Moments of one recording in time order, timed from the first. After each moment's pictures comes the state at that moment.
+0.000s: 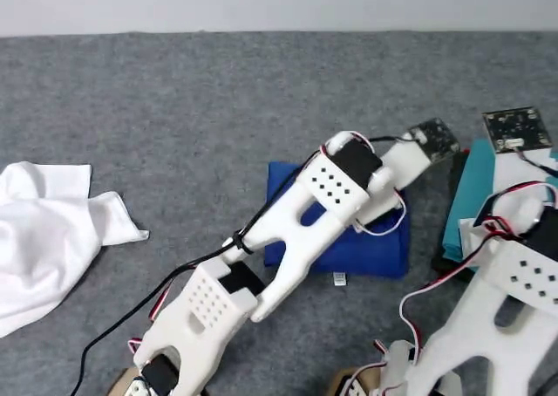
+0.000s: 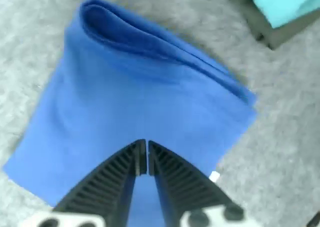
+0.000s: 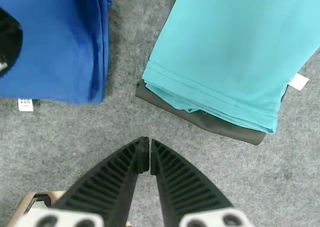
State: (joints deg) left arm 43.2 43.7 -53.6 99.1 -3.9; right arm 27.3 -35.1 11.2 100.4 33.0
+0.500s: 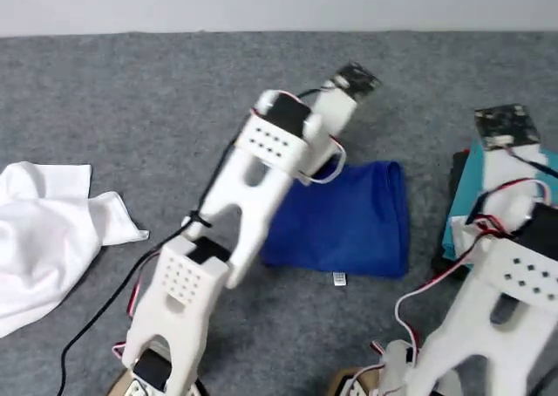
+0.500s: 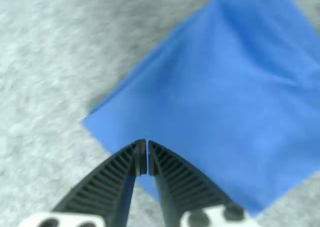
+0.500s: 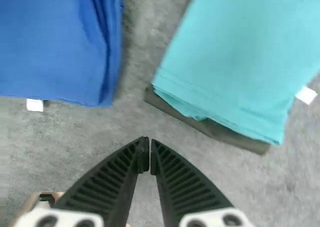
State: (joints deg) left arm 25.8 43.7 -53.9 99.1 -3.9; right arm 21.5 -35.0 11.2 100.3 30.6
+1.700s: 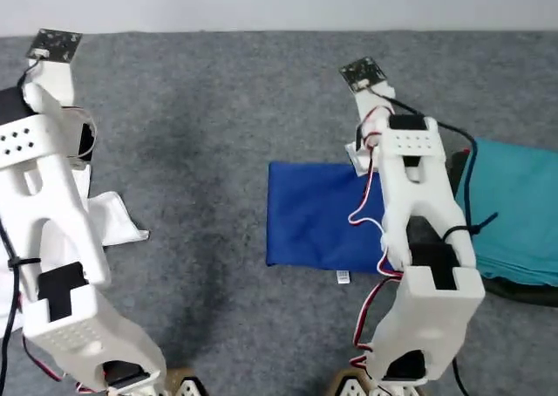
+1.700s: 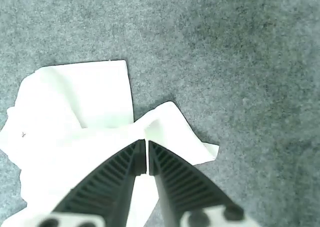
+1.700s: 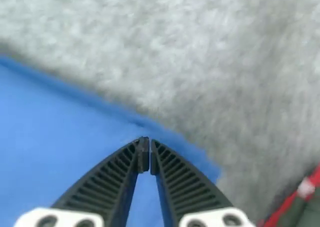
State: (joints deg) left arm -24.1 13.5 -25.6 99.4 -15.6; right arm -2.5 19.6 -4.0 61.6 21.8
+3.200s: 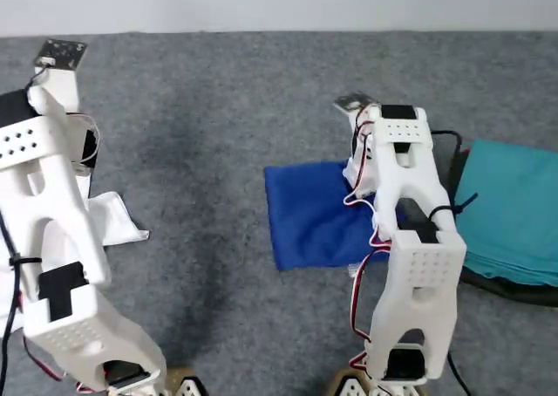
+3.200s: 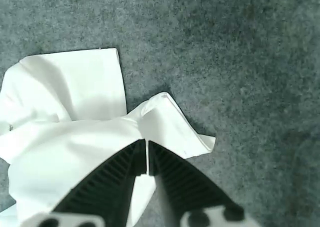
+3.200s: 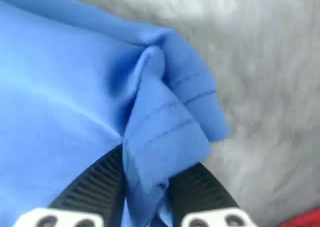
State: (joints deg) left arm -24.1 13.5 -22.5 99.4 -15.6; right arm -2.6 39.1 -22.9 80.4 29.1
